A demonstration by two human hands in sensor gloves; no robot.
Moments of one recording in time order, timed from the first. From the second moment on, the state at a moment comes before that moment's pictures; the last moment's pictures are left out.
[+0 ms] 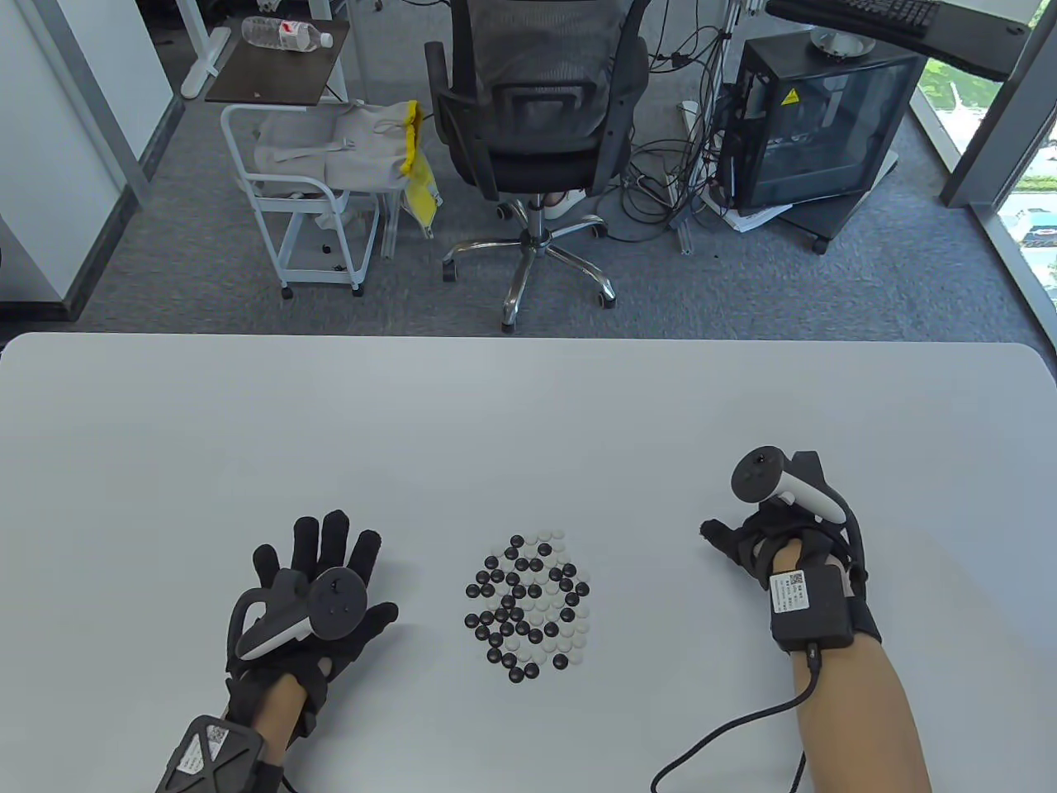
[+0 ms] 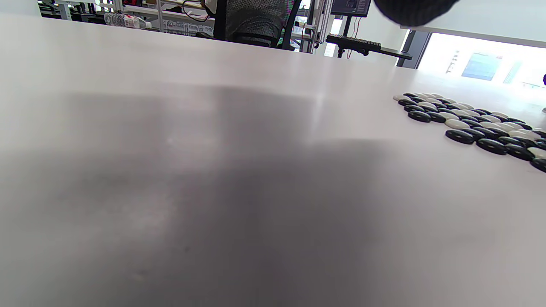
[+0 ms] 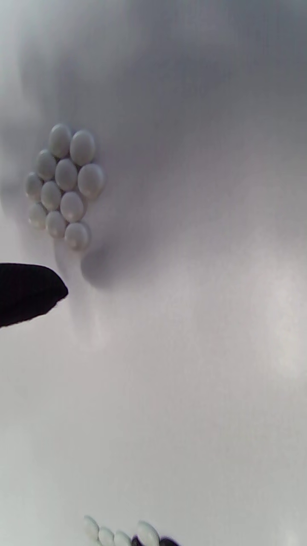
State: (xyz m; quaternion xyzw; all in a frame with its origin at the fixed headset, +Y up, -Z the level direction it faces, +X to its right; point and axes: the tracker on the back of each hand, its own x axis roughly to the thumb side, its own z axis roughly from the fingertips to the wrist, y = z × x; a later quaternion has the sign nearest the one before) left_hand -0.257 -0.768 -0.296 -0.15 -0.13 0.03 0.98; right_hand 0.246 -0.738 -0.401 0.00 0.33 0.94 0.11
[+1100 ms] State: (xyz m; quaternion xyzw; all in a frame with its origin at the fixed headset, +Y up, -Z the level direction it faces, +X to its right) left_hand -0.259 -0.765 -0.294 -0.14 -0.13 0.04 0.98; right_hand 0.153 -0.755 -0.402 0.14 0.37 0.91 0.09
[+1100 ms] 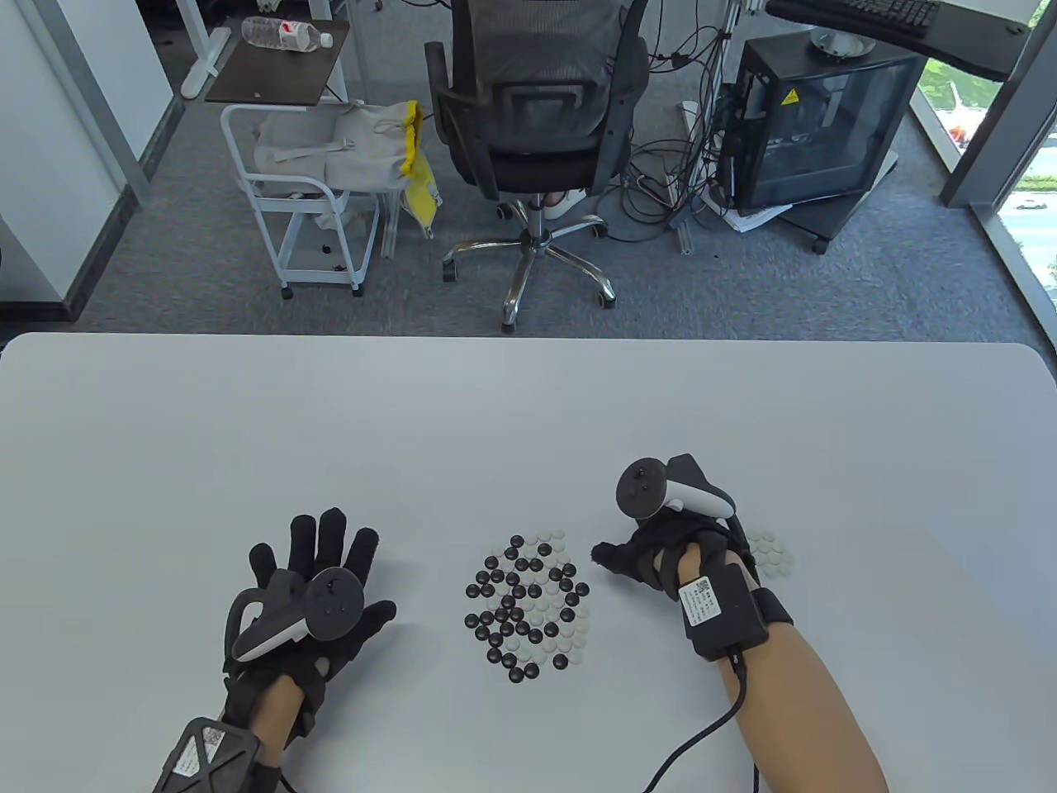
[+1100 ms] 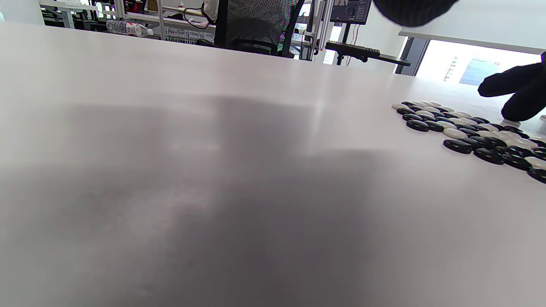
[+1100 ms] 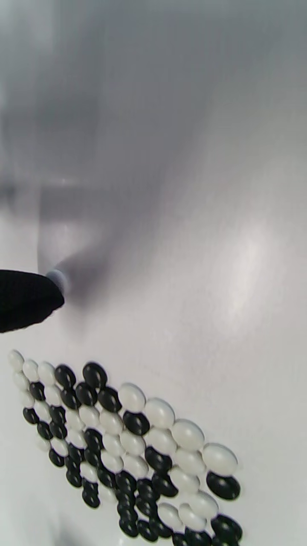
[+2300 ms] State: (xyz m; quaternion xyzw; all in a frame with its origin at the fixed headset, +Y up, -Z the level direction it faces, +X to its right) left_hand -0.255 -0.765 -0.295 -0.14 -0.14 0.03 0.98; right_hand 0.204 -0.719 -0.373 0.12 0.34 0.92 0.11
